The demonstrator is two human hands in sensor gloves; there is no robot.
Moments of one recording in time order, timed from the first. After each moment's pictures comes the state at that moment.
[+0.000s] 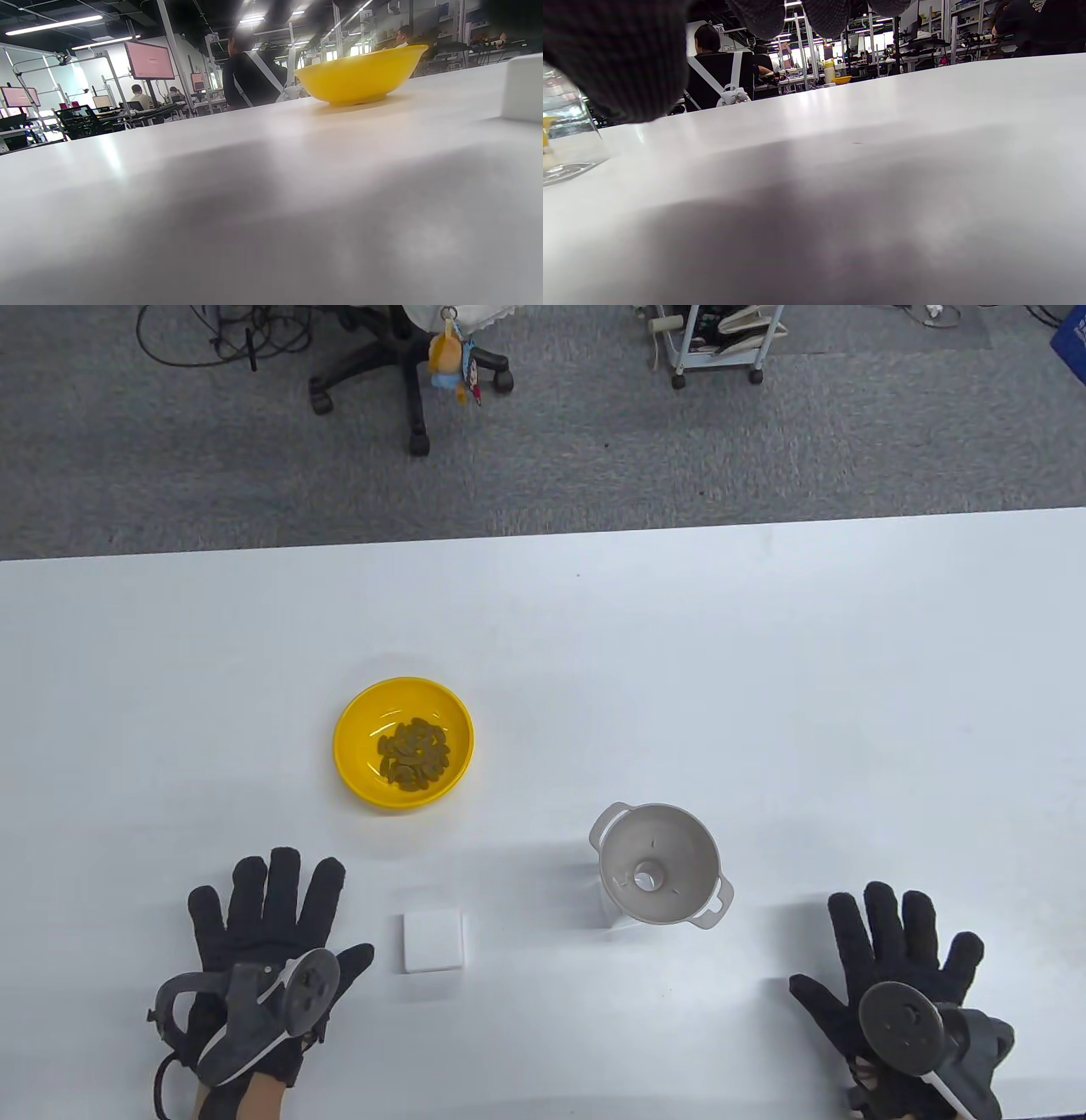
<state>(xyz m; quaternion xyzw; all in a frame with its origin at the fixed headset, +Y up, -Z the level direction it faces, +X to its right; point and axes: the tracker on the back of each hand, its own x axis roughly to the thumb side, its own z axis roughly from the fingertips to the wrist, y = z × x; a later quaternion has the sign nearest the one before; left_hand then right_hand) -0.236 -0.726 -0.022 -0.03 0.01 -0.07 1.00 0.326 -0.710 -0.037 0.01 0.01 1.00 0.05</state>
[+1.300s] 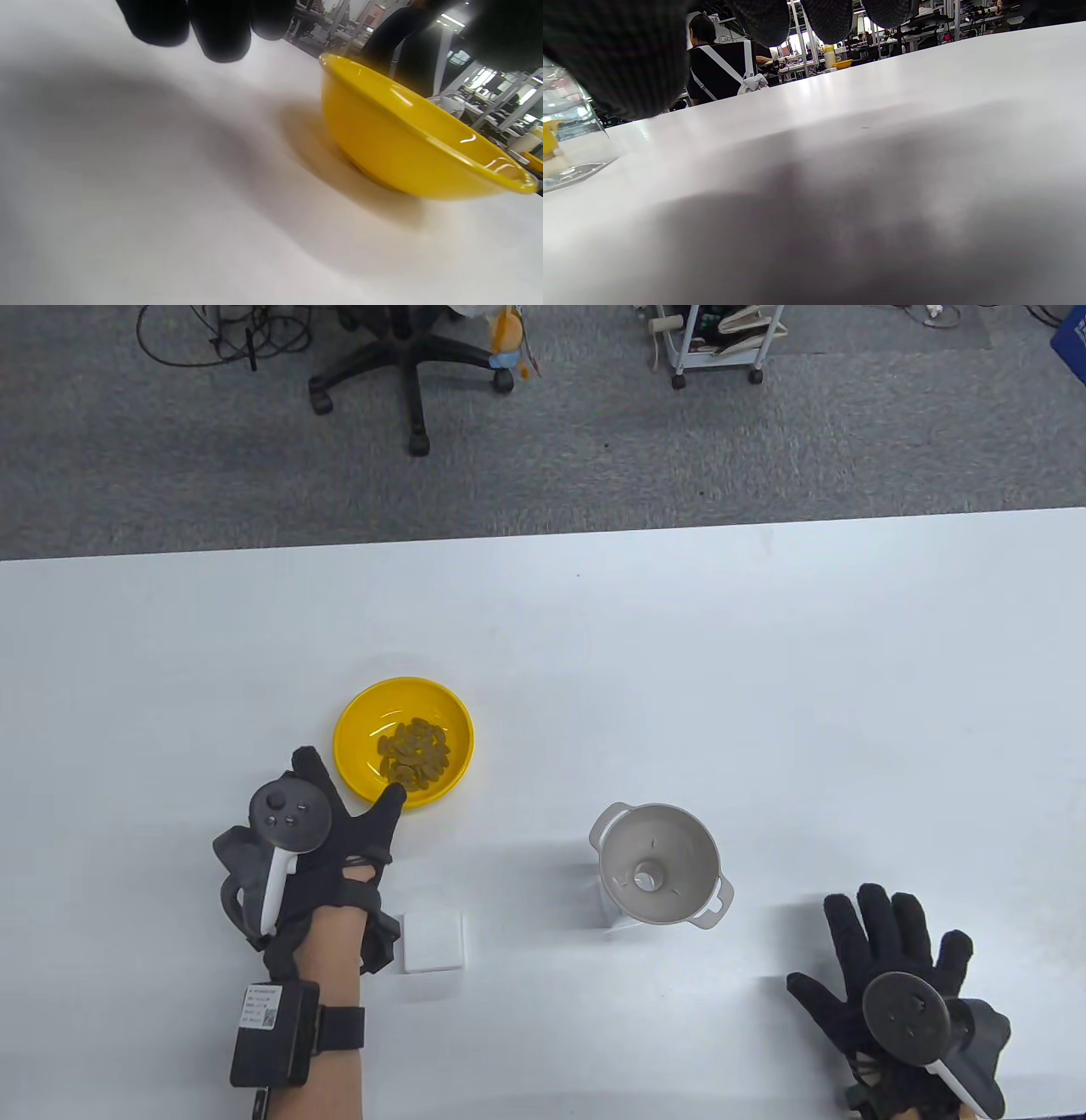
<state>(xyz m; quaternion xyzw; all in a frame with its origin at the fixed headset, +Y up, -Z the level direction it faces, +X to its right) -0.227 -0.718 -0.137 -0.12 0.29 0.28 0.91 0.328 -0.712 -0.042 0.01 0.04 1.00 0.08</state>
